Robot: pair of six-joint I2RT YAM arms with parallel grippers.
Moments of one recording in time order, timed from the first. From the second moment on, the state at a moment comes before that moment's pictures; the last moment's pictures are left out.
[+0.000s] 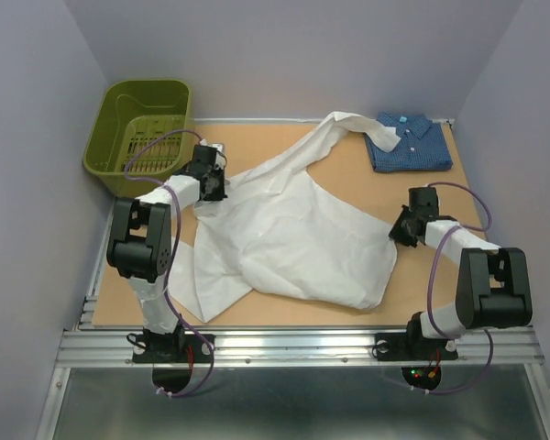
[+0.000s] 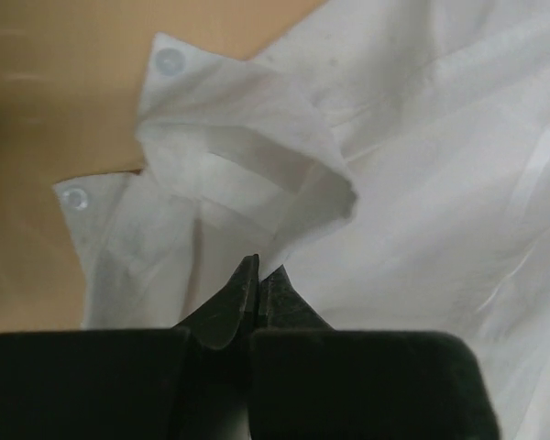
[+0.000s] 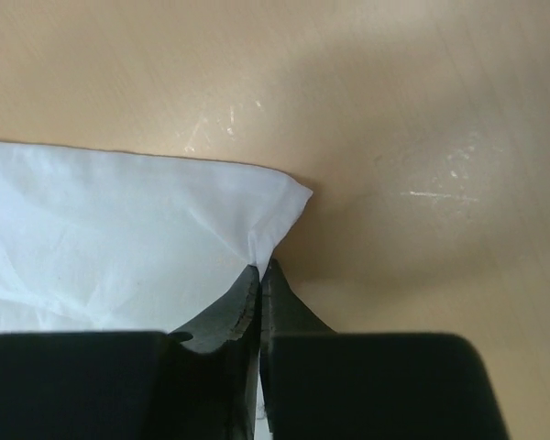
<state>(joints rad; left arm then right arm) -0.24 1.84 1.21 -0.27 -0.02 -0.17 -0.02 1.44 0.69 -0.26 0.06 0.52</state>
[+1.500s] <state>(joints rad) -0.29 1.42 1.18 -0.28 0.07 -0.35 -0.14 1.15 0.86 -0.46 0.00 0.52</state>
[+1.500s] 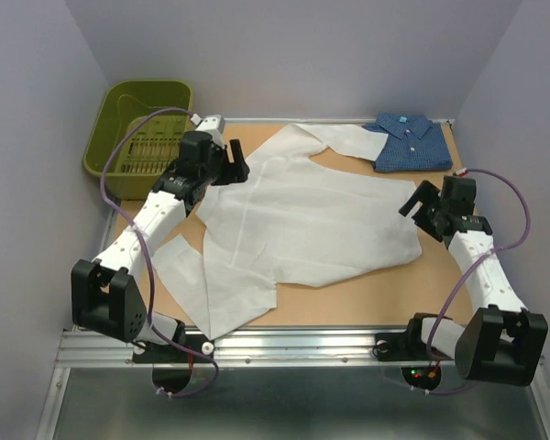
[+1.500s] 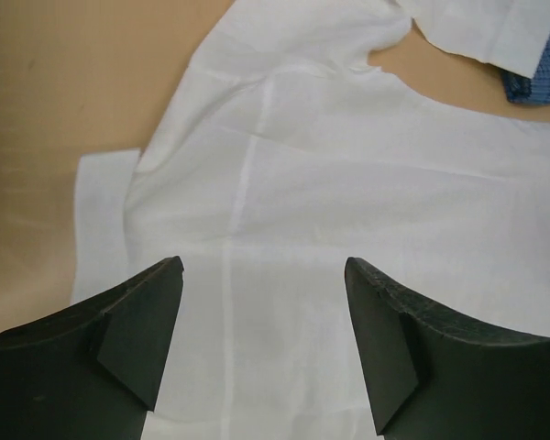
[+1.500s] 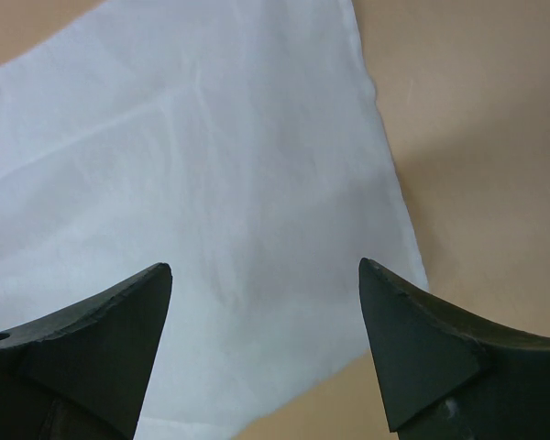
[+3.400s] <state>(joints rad) -0.96 1.34 0.97 -0.13 -0.26 -0.22 -0.04 1.25 0.92 -0.39 -0.04 0.54</state>
